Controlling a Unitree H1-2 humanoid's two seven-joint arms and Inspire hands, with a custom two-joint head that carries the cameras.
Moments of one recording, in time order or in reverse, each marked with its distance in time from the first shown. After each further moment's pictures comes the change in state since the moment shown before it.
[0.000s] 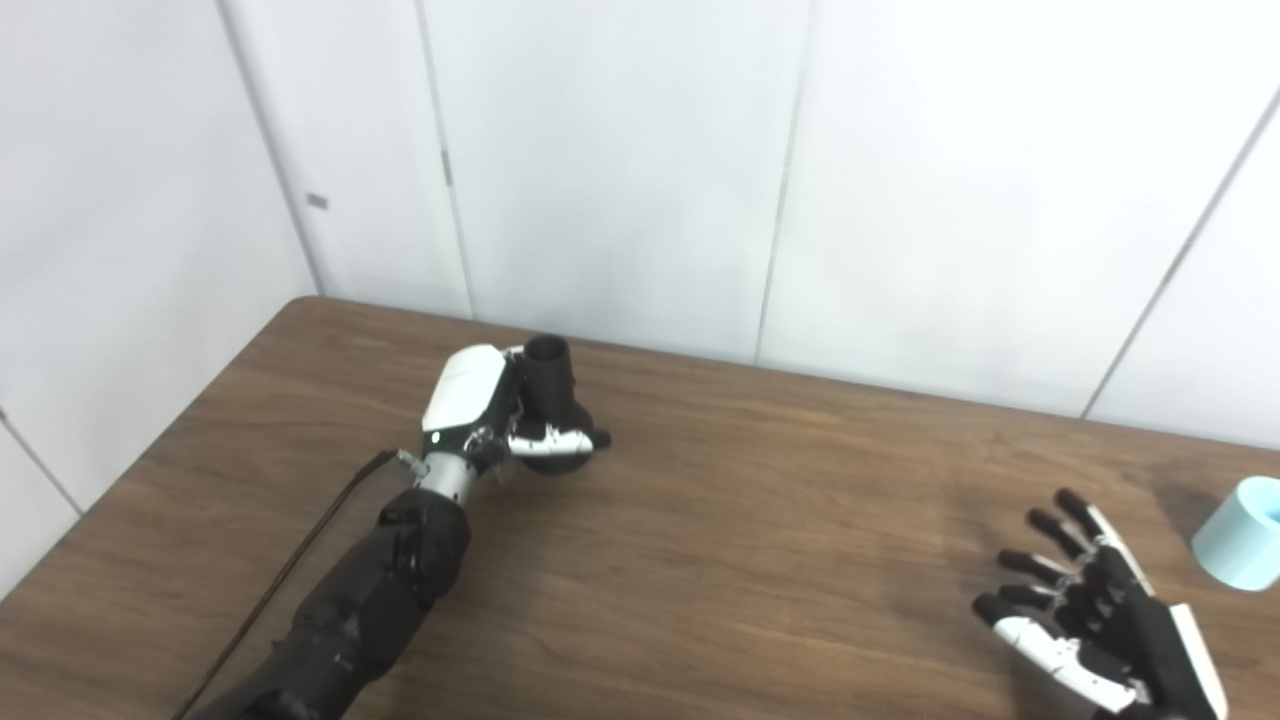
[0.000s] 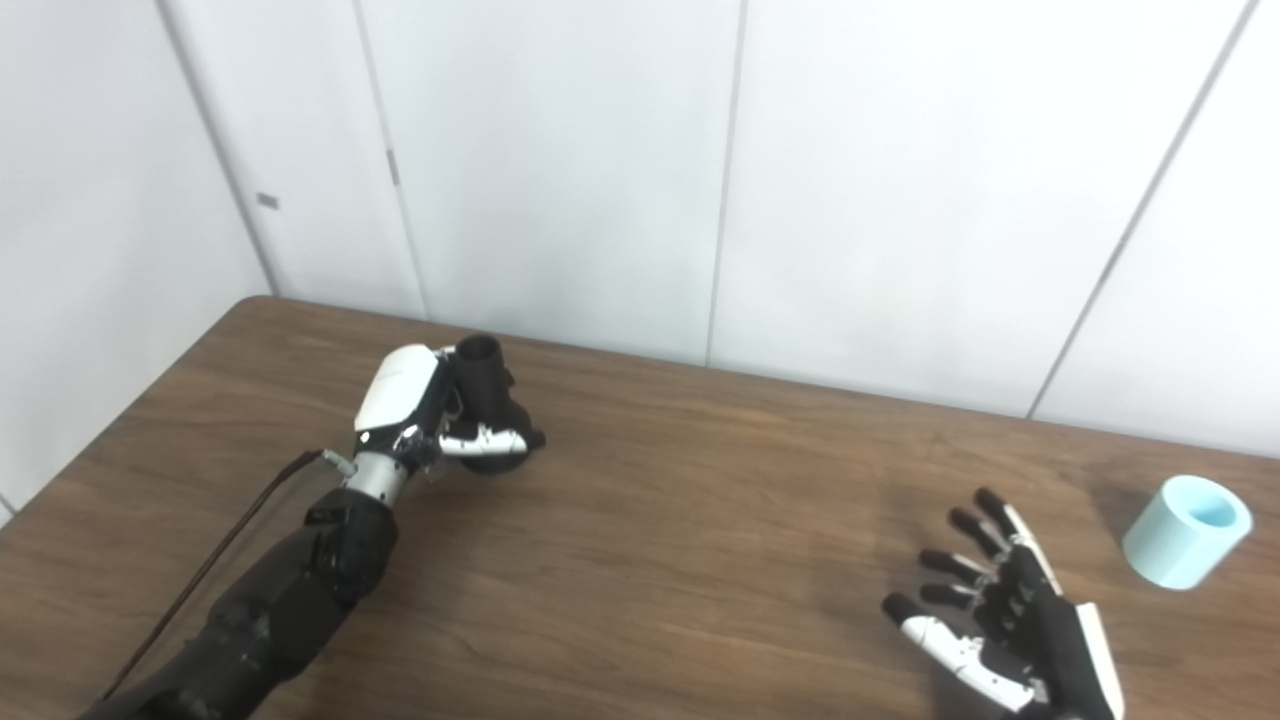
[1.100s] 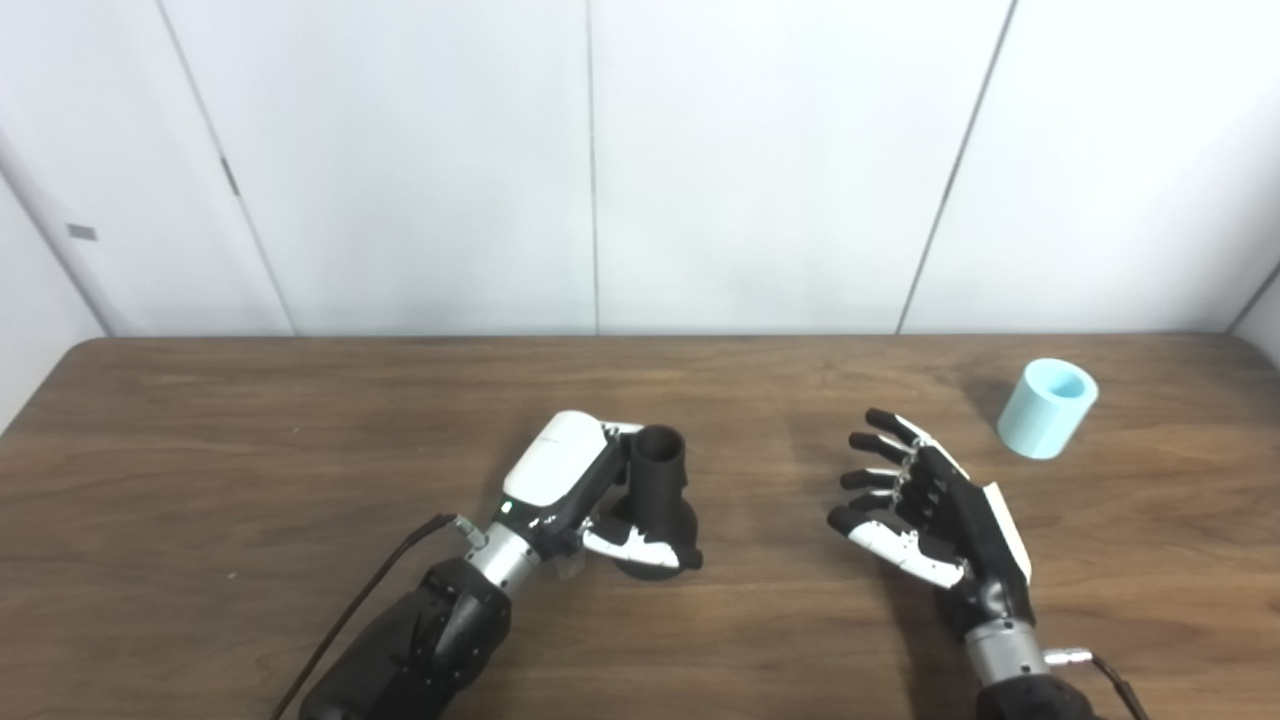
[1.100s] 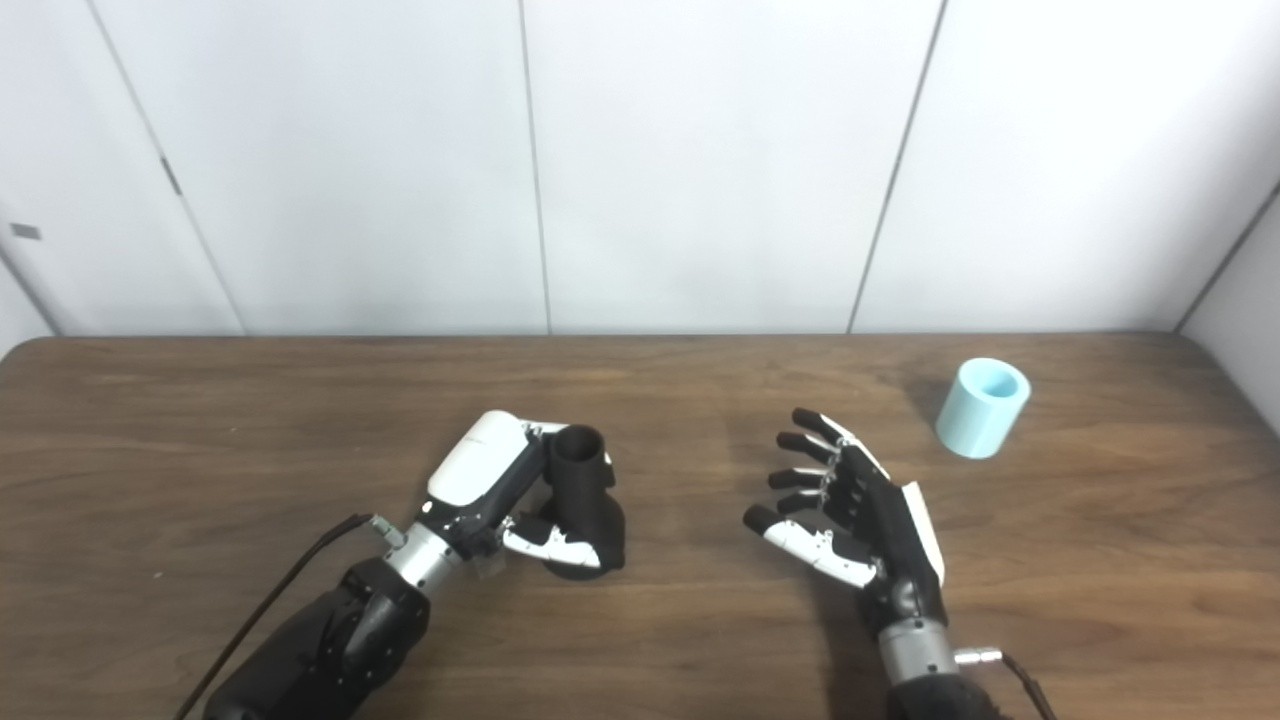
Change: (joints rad) left arm 0.028 -0.174 -0.255 -0.177 0.056 -0.147 -0.164; right arm -0.047 -0.027 -0.025 0.141 -0.002 -0.212 -0.020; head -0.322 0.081
